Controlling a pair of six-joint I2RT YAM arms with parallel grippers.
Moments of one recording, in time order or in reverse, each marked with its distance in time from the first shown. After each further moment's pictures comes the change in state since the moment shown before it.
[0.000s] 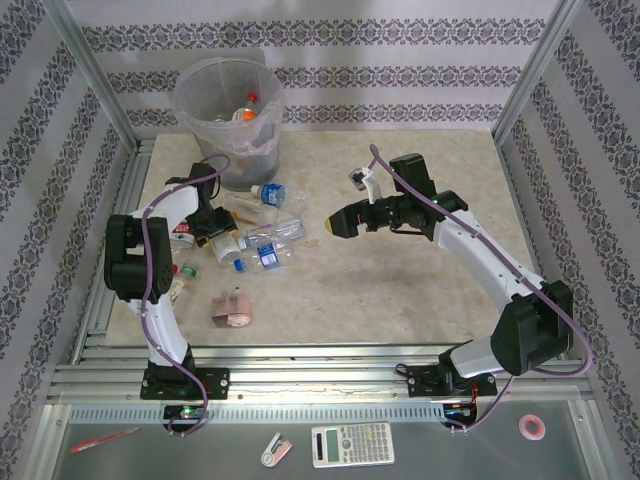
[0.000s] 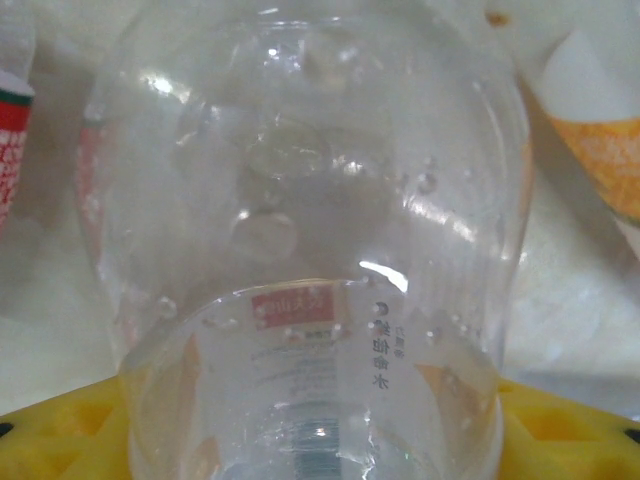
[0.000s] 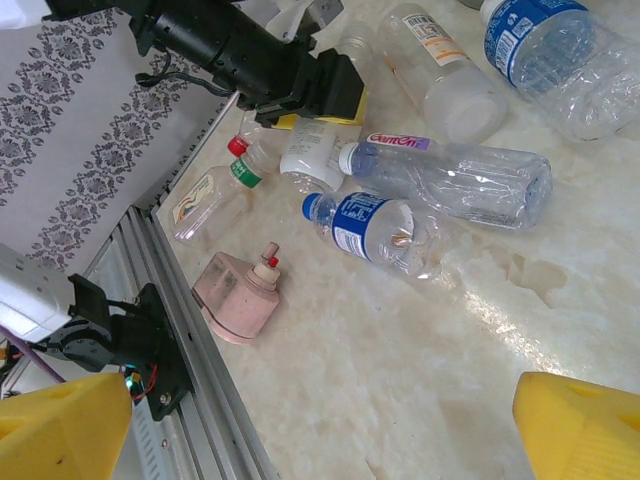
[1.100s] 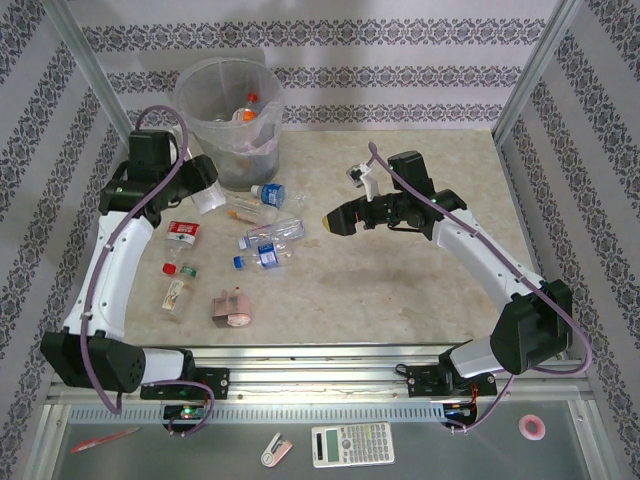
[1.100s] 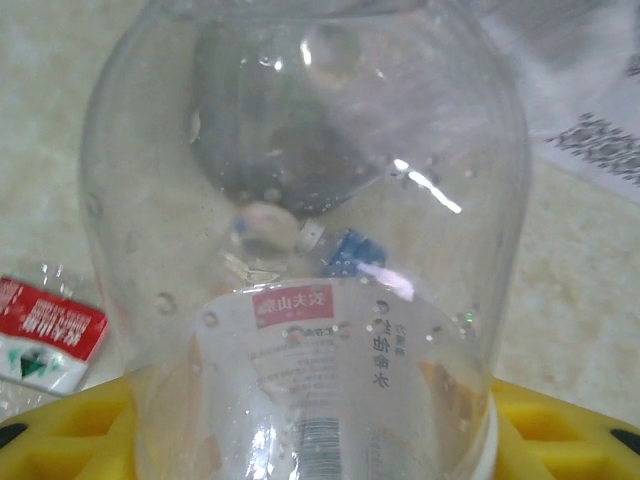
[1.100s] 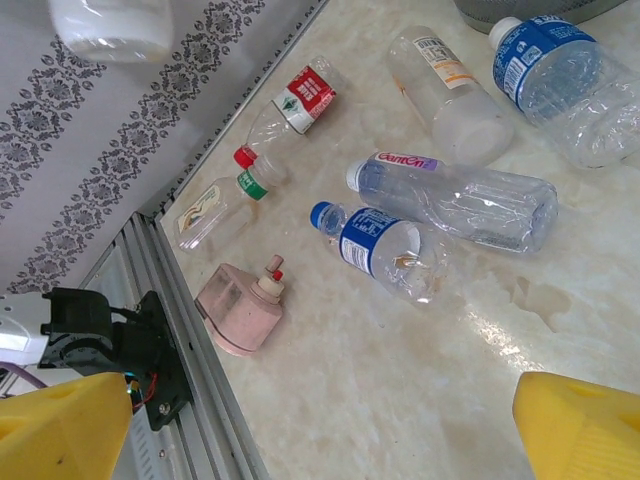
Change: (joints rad) left arm -0.031 -0.594 0.128 0.023 0.010 0.083; right arm 0.013 0.005 0.014 0.032 0.000 0.005
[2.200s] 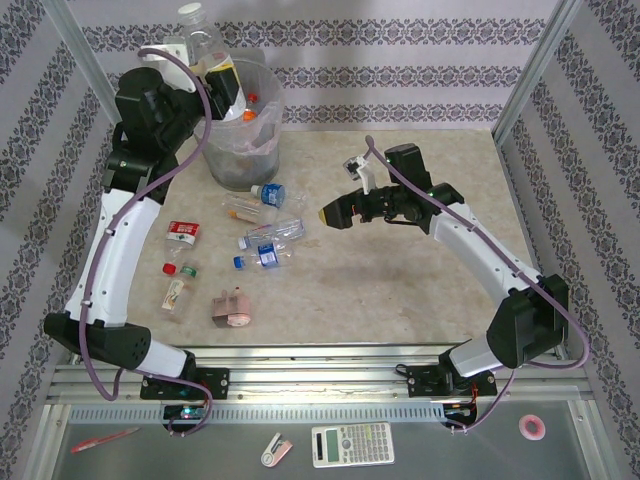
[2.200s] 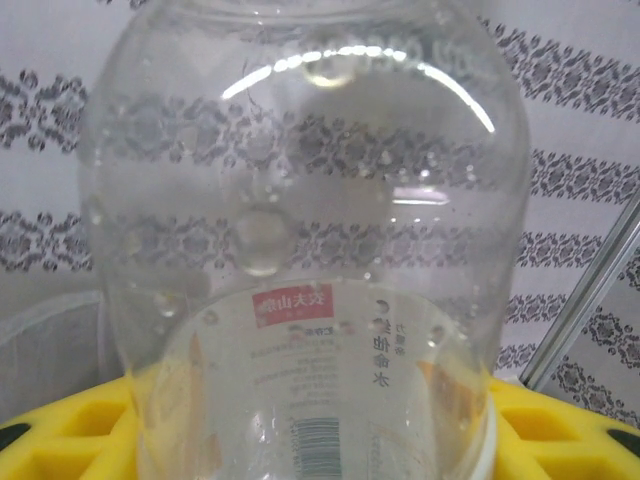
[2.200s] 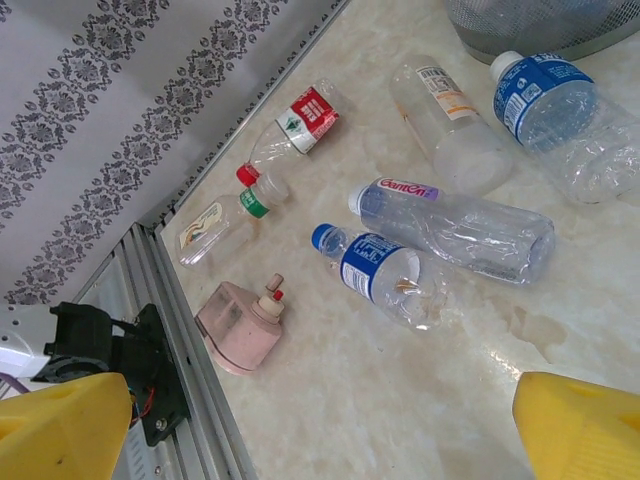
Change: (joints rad) left arm -0.158 0.153 0.377 0.465 -0.001 0.256; right arm 0.006 0.040 0.069 0.000 0.011 0.002
